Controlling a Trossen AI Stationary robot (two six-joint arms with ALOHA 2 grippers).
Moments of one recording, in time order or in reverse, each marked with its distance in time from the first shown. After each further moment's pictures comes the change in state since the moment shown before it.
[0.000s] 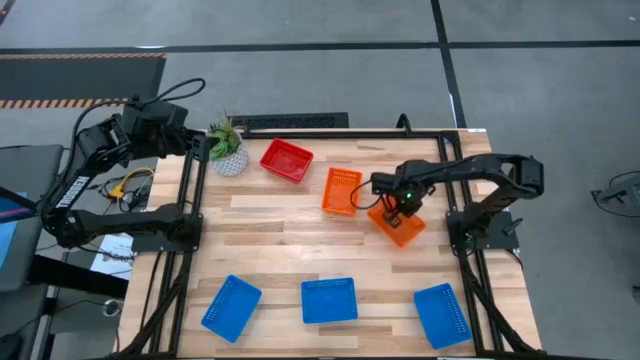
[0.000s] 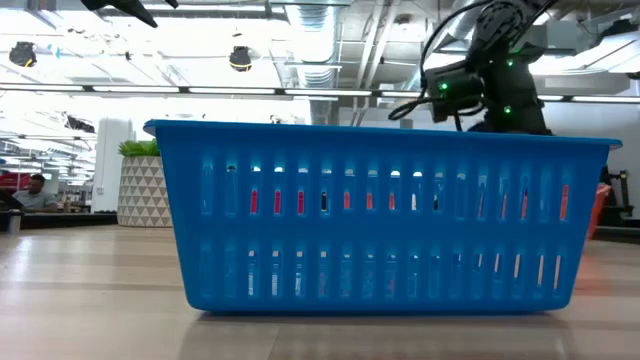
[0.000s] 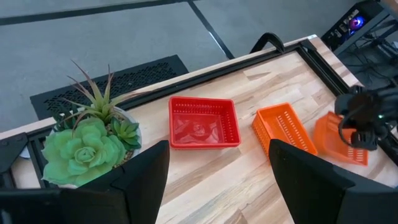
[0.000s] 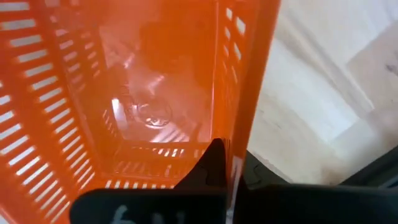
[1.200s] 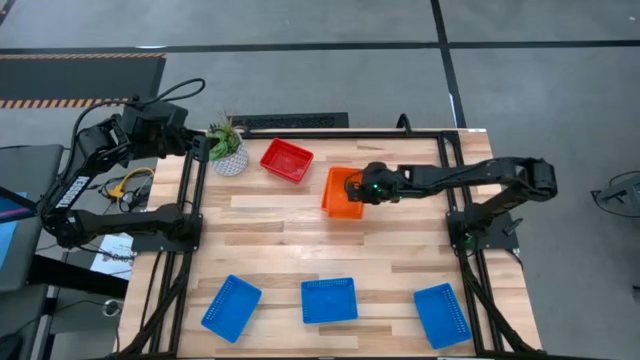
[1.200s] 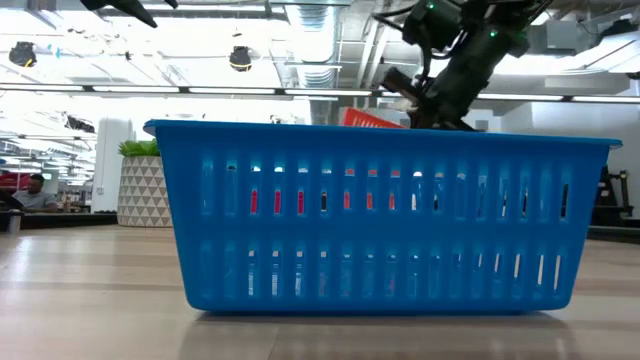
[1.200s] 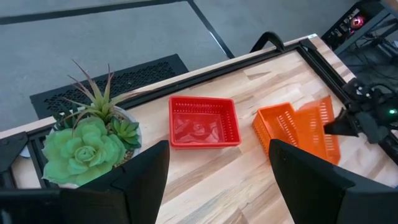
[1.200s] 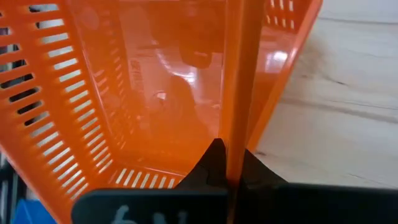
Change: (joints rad) left arm 0.000 0.000 0.000 -0.003 0.000 -0.001; right arm 0.098 -0.104 -0.001 0.728 0.097 0.677
